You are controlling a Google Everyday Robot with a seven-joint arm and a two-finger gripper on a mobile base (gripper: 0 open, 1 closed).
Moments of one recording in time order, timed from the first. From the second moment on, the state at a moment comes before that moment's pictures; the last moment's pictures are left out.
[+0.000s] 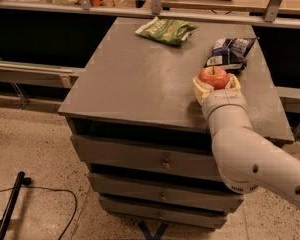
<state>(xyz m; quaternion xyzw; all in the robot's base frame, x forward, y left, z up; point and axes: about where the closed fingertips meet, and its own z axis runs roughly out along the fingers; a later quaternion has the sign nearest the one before) 0.594 -0.192 0.865 -0.01 0.73 -0.08 0.67</state>
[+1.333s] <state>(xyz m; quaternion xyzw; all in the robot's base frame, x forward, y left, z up) 0.643 -0.205 0.860 0.00 0.74 -0.08 0.67</state>
